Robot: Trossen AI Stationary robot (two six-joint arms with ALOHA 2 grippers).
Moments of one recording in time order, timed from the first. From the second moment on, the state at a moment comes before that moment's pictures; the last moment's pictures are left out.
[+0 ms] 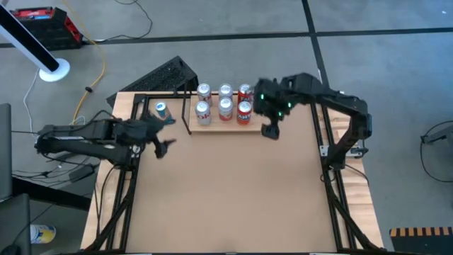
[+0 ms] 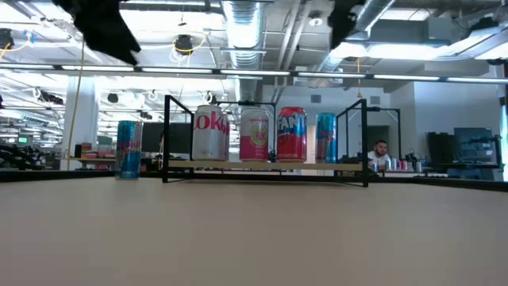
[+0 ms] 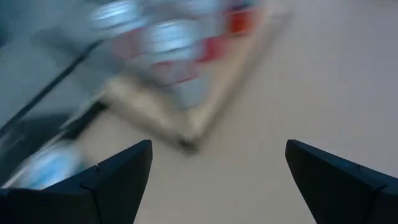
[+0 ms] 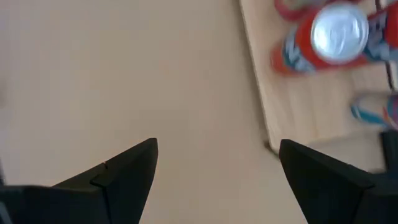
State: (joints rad) left arm 0.01 0.73 0.85 -0.76 -0.47 -0.26; right arm -0.23 1.67 1.96 -1.54 -0.04 0.01
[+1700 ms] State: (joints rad) left arm 0.91 1.38 1.06 -0.88 -0.27 -0.02; right arm 0.23 1.40 1.57 -1.41 0.42 0.30
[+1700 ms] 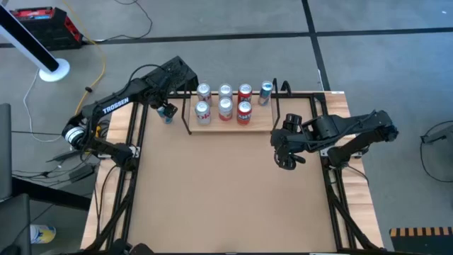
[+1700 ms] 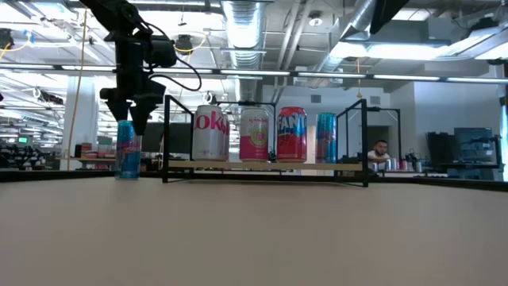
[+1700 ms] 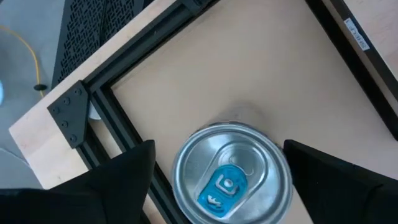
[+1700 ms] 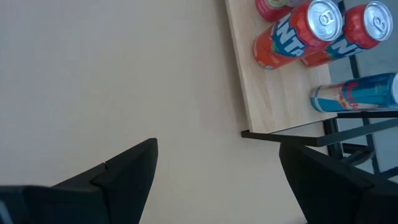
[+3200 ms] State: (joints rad) left arm -0.02 1.65 1.49 -0.84 -0.13 -0.12; right arm 0.19 1.26 1.33 -1.17 0.39 0.28
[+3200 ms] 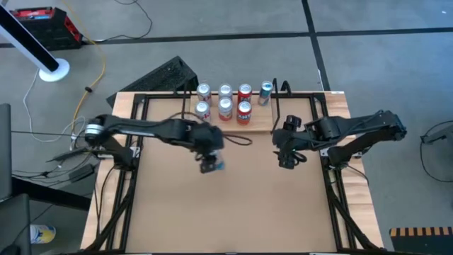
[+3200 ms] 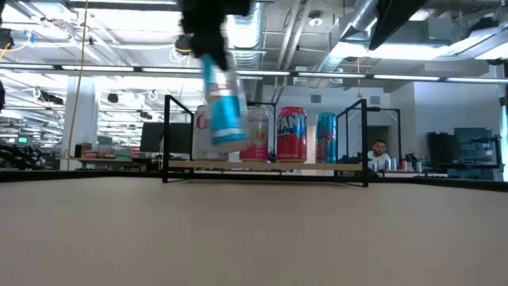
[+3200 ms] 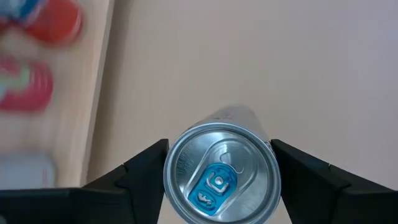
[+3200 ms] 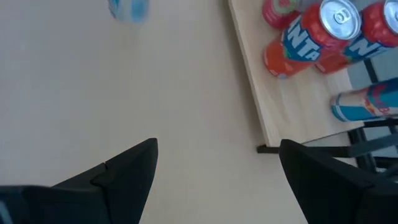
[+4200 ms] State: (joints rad) left arm -0.02 1.97 1.75 -0.91 -0.14 0.07; right arm 0.19 1.24 1.27 -1.01 0.40 0.19
